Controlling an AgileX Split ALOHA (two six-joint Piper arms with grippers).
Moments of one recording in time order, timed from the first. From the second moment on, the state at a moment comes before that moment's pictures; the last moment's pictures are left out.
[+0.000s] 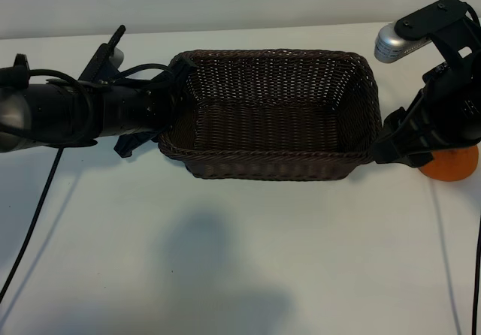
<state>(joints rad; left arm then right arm) -0.36 1.85 -0.91 -1.71 -0.06 0.59 0.23 1.34 -1.02 0.30 0.91 -0.30</state>
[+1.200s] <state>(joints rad) -0.36 1.70 -0.91 -1.71 0.02 0.82 0.23 1.34 -1.02 0.30 0.91 -0.30</state>
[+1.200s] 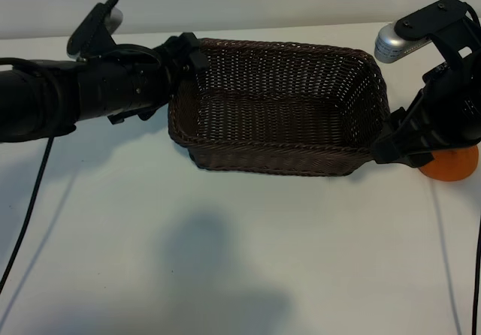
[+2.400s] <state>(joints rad) -0.36 1.70 -0.89 -1.64 0.08 0.81 0.23 1.34 -1.02 0.30 0.92 -0.30</state>
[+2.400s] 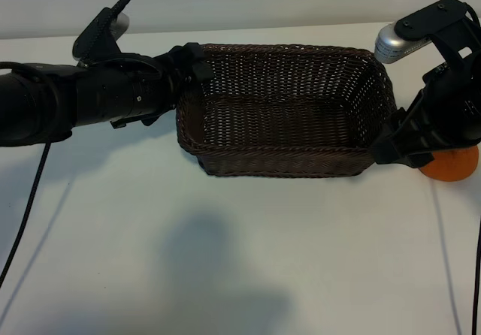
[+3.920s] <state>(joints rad) -0.23 1.49 -0.92 -0.83 0.37 0.22 0.23 1.34 -1.02 0.30 0.92 -0.30</state>
